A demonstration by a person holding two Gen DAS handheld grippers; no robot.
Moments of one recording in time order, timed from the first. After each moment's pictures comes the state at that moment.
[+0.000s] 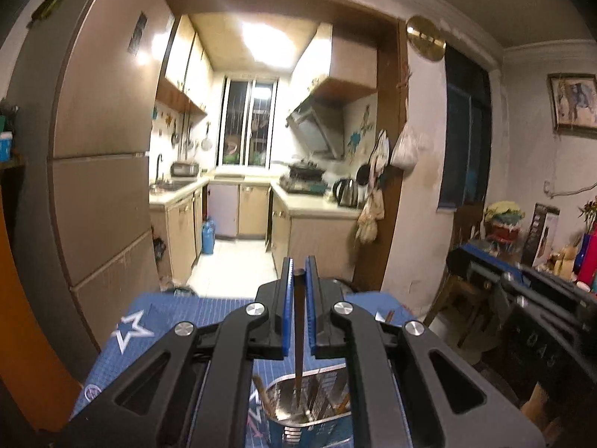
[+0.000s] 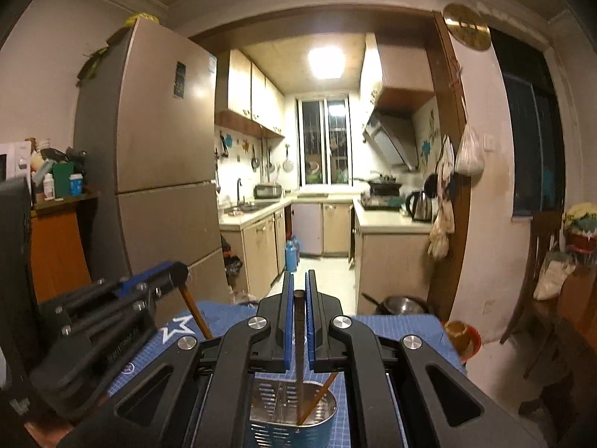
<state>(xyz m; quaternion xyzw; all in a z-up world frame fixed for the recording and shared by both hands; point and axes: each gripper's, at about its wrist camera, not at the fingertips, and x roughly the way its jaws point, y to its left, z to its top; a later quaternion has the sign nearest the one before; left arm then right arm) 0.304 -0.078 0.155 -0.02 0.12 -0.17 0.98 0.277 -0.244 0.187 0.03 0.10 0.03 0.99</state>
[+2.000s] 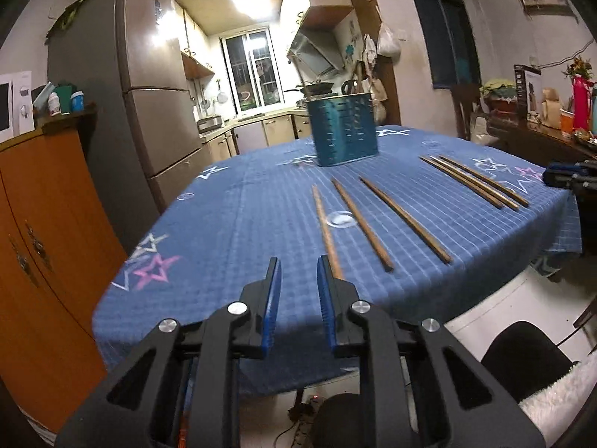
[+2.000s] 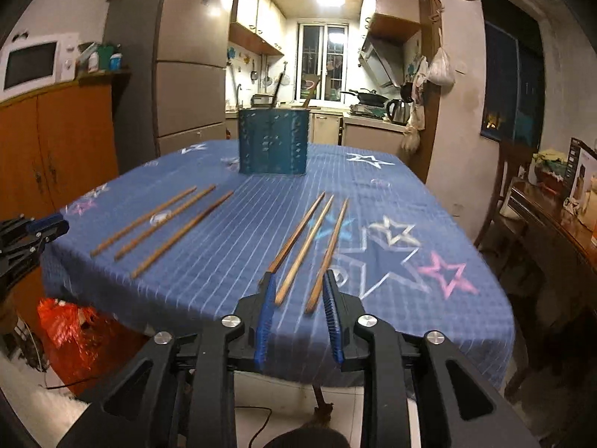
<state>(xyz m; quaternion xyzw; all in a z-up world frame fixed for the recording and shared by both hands) -0.009 0.047 -0.063 0.12 0.21 -0.12 0.96 -0.068 -0.250 -0.061 -0.03 0.24 0.02 0.97</state>
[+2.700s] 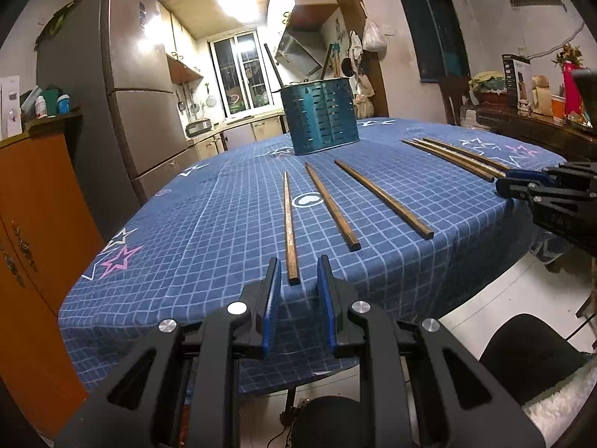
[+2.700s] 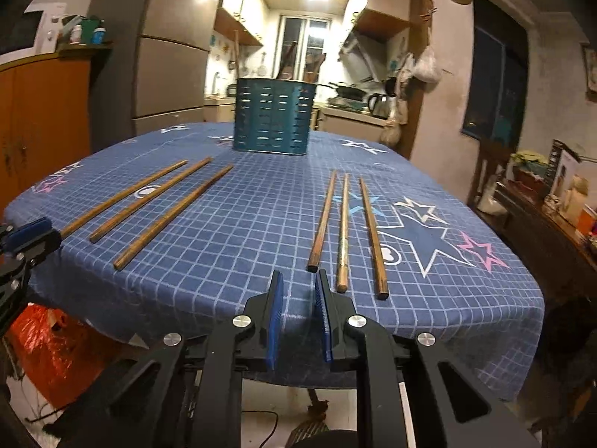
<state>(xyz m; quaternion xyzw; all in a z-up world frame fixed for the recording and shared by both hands) -0.012 0.026 -0.105 0.14 0.21 -0.13 0.96 -0.028 -0.191 -0.097 -0.04 0.25 -0.06 0.96</state>
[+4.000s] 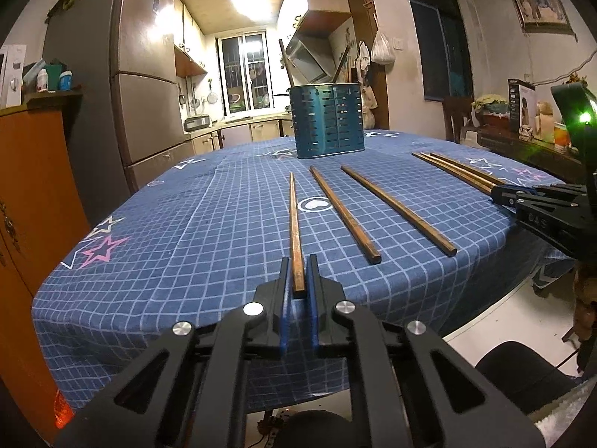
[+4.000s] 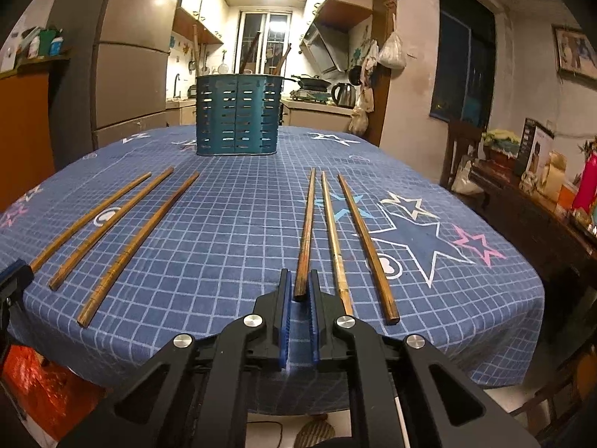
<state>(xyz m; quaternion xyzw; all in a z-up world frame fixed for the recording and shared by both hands) 0.009 0.038 -0.111 0.09 0.20 -0.15 0.96 0.005 -0.192 -0.102 0.00 0.26 -0.13 0.96</state>
